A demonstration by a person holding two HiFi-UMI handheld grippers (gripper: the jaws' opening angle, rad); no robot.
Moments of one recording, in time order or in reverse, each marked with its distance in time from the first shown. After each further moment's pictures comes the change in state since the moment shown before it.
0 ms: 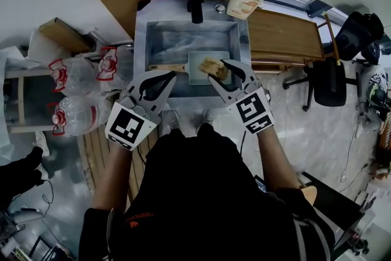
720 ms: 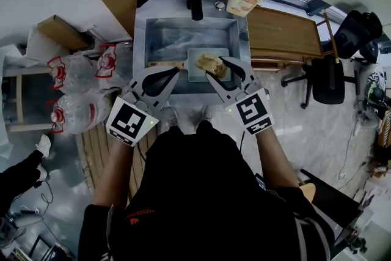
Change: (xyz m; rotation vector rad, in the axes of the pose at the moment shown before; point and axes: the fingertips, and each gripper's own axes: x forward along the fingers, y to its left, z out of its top) left arm 0.003 -0.002 0.001 -0.027 -0.020 -0.021; right arm -0.006 0.007 0.019 0.006 -0.062 -0.015
